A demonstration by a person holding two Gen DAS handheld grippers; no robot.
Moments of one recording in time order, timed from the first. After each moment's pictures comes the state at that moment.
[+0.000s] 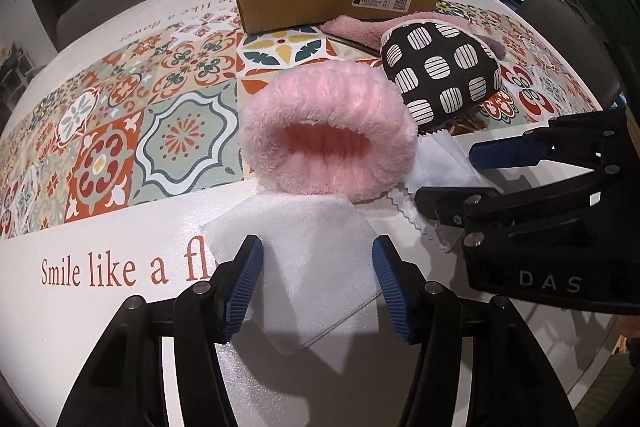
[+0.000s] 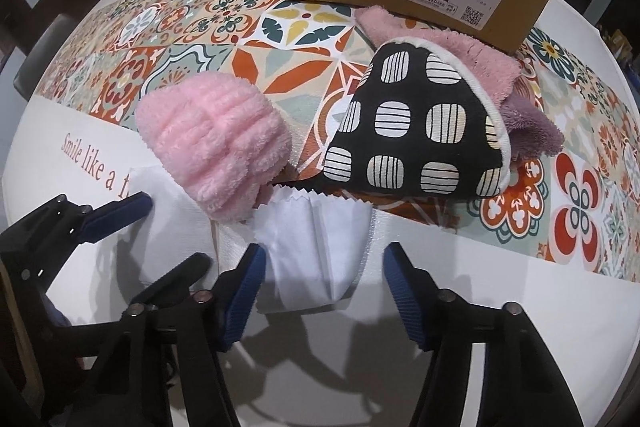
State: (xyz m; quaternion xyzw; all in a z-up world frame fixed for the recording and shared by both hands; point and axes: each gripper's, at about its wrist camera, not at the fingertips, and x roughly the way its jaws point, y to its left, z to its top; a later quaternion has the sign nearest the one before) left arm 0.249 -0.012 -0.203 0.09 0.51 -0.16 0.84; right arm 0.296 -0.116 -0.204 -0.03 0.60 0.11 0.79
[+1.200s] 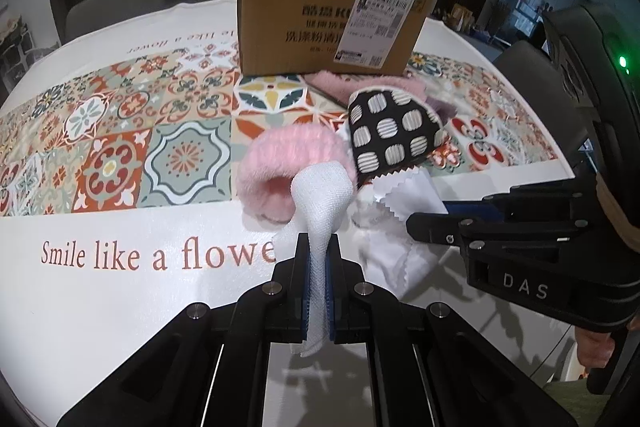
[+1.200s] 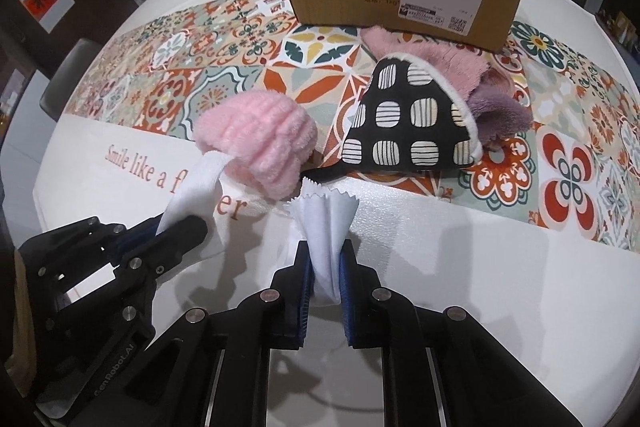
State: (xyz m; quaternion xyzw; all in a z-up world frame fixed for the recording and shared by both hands) left arm 0.226 -0.007 -0.149 0.01 0.48 -0.18 0.86; right arm 0.266 -0.131 -0.165 0.02 0.58 0.14 0.80
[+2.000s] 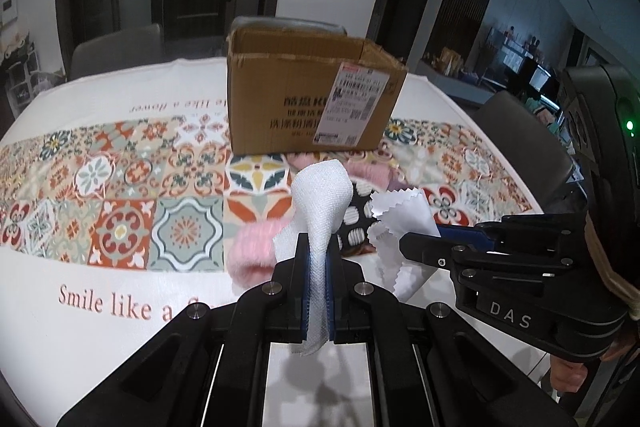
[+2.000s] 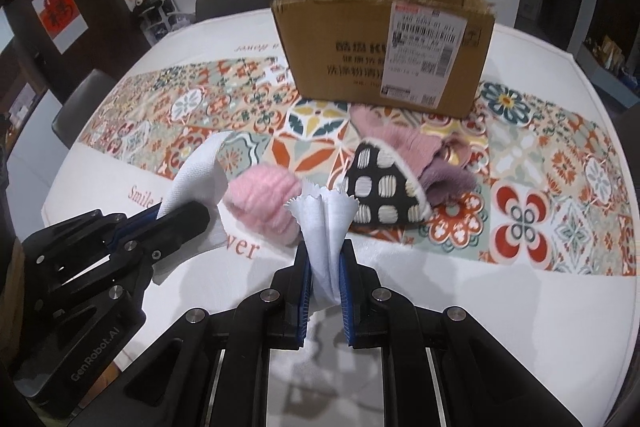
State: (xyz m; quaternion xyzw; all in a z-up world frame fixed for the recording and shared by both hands) left arm 0.228 -0.016 -0.080 -0.01 0.40 -0.19 0.90; right arm 0.253 -0.149 -0.101 0.02 0.50 0.13 0.85
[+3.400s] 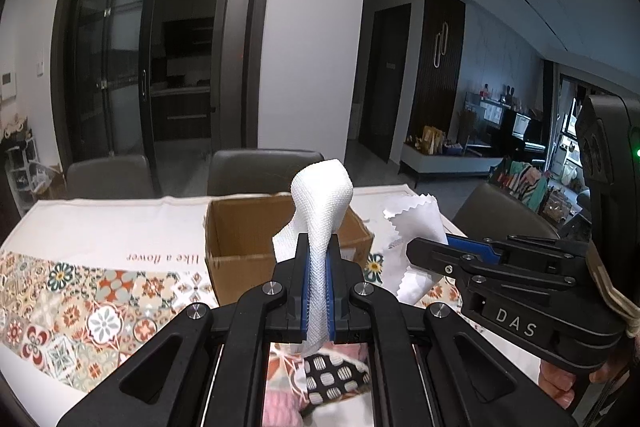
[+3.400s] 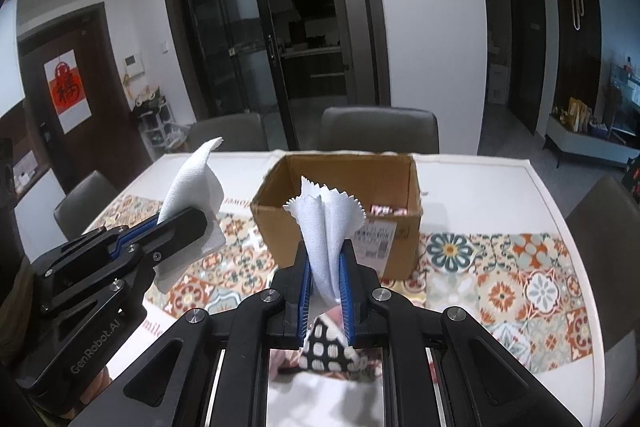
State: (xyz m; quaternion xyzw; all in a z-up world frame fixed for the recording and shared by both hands) left arm 0.275 -0.050 0.043 0.00 0.22 -0.21 0.95; right arm 0.277 -0.197 0.030 0.05 0.31 0.09 0.95
